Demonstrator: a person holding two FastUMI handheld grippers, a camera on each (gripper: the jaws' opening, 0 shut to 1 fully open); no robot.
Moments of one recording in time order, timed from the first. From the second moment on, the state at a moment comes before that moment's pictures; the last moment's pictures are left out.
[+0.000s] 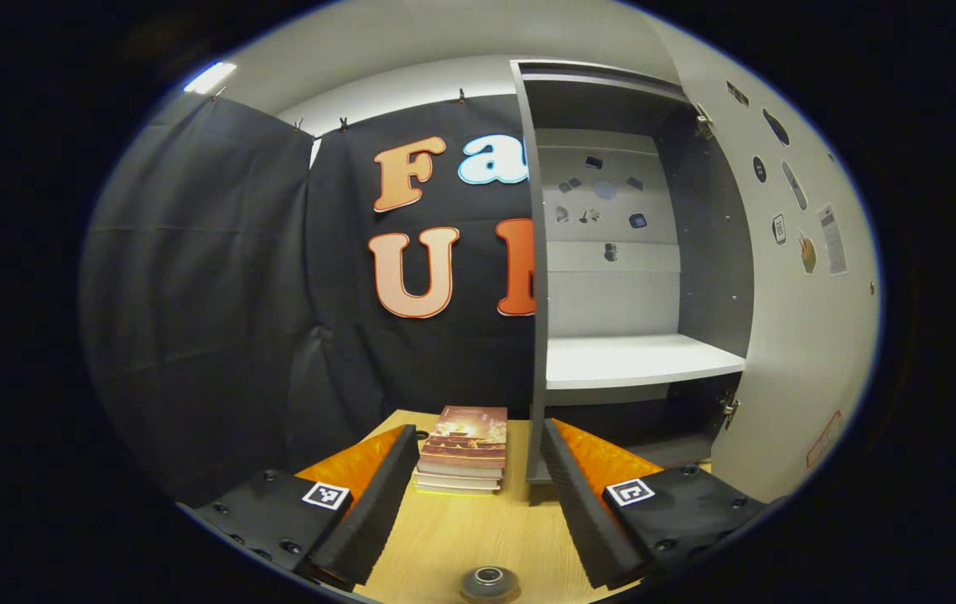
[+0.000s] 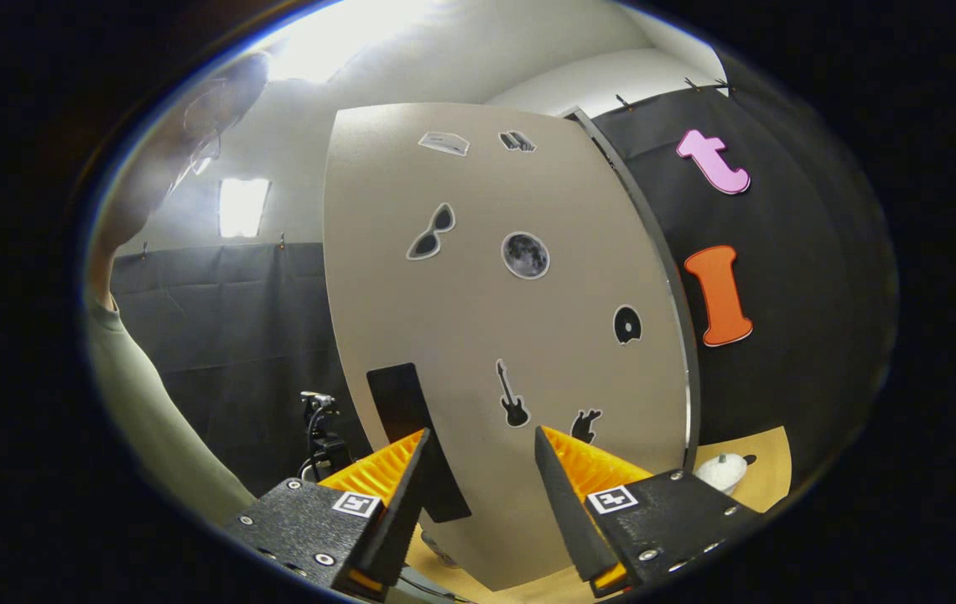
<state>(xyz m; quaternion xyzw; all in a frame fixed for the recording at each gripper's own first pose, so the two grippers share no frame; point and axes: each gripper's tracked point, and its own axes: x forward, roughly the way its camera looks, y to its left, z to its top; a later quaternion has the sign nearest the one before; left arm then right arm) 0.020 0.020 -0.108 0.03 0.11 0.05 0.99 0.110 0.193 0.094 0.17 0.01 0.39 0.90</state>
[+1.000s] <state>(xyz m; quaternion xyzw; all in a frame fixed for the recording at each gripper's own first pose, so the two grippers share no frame) 0.011 0.149 -0.118 0.01 0.11 0.14 0.98 0.165 0.284 0.088 0.14 0.02 0.38 0.92</state>
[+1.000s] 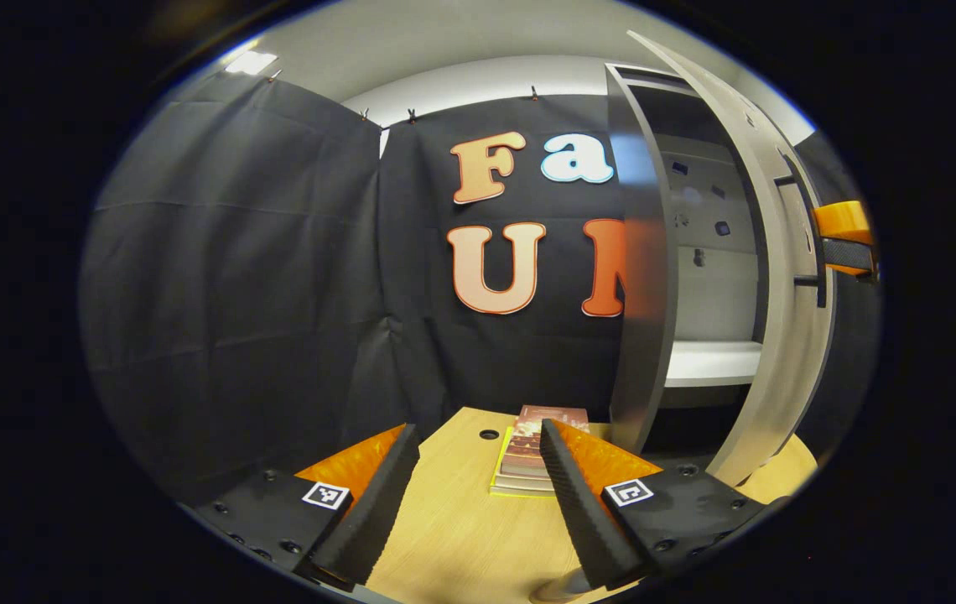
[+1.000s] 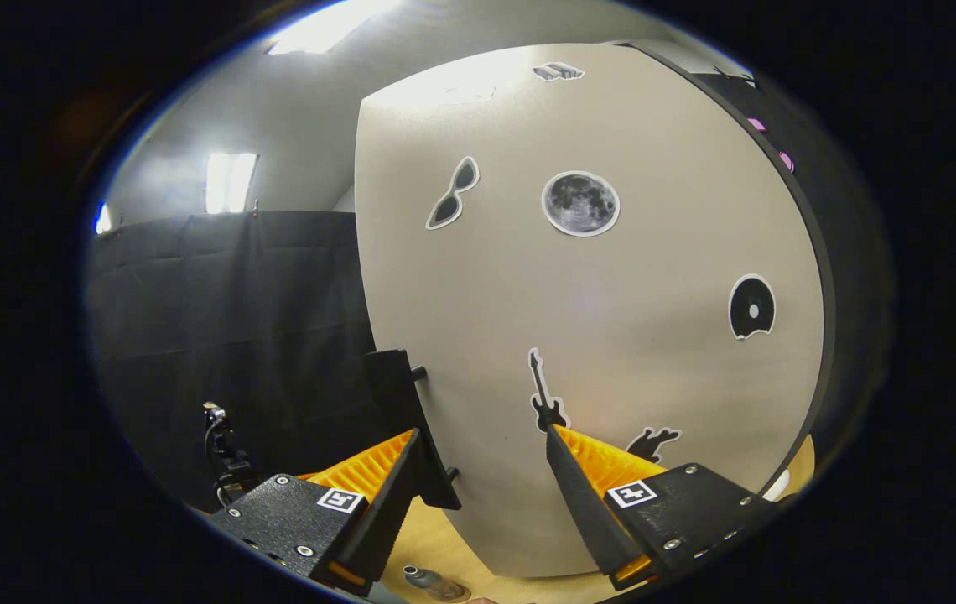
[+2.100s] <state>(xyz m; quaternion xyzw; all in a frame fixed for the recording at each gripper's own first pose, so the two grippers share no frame) 0.024 0.127 -0.073 0.01 0.06 0.09 0.99 0.179 0.293 0.089 0.10 0.01 0.22 0.97</state>
